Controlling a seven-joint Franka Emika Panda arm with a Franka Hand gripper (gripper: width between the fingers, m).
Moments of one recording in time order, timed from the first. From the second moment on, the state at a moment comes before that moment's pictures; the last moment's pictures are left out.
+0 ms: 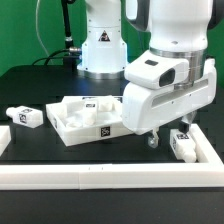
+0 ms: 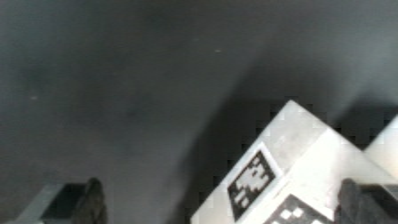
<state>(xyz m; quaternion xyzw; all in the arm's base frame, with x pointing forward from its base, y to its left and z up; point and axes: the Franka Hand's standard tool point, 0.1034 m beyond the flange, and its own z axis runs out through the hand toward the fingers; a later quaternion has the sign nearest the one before) 0.580 0.089 0.026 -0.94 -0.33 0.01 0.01</state>
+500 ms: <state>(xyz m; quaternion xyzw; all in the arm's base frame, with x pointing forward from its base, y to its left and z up) 0.592 0.060 0.028 -0.94 -0.35 -0.01 0.00</state>
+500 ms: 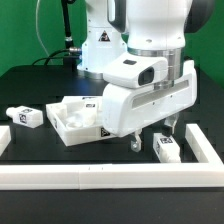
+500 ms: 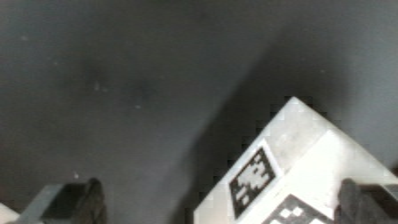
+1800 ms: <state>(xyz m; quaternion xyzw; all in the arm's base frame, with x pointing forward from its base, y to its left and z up) 0.586 0.082 0.013 -0.96 -0.28 0.02 0.02</state>
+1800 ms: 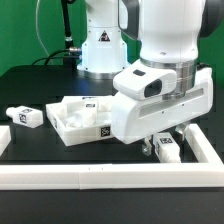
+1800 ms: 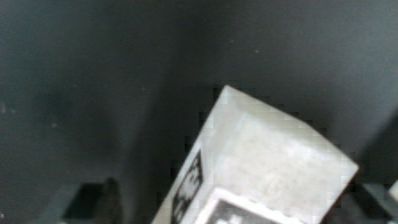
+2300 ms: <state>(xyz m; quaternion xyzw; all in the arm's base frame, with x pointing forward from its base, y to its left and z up) 0.554 0.071 0.043 -0.95 -0.30 0.03 0.01</state>
